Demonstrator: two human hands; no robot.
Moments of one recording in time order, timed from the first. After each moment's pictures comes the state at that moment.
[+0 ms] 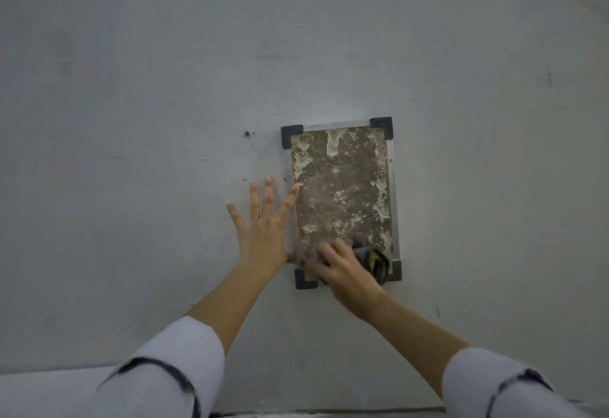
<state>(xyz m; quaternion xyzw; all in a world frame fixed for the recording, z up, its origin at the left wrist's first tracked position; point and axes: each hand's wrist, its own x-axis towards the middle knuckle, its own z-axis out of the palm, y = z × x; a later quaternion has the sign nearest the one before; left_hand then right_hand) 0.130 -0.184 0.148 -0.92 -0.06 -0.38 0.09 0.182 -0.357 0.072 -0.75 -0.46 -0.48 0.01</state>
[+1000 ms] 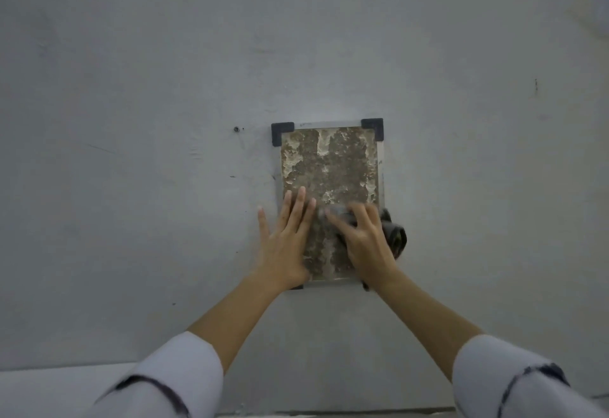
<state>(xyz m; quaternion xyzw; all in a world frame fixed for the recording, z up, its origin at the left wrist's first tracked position) 0.146 -0.221 0.123 -0.93 0.06 -0.35 0.09 0.200 -0.397 0.116 -0.71 -0.33 -0.60 0.12</state>
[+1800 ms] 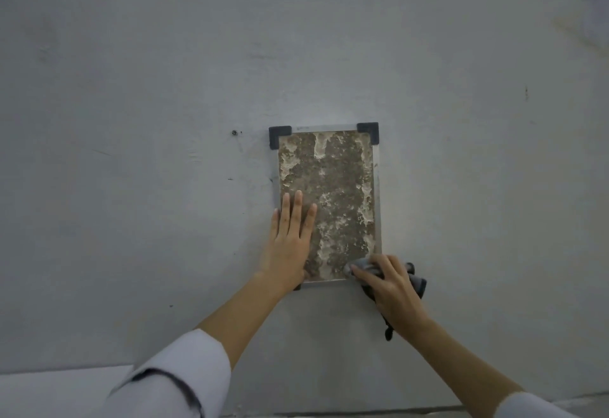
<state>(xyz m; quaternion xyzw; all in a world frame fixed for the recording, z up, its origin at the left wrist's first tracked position) 0.149 -0.230 0.119 -0.92 0.04 -0.36 0.15 0.201 -0.456 0.037 -0.76 -0.36 -0.53 0.10</state>
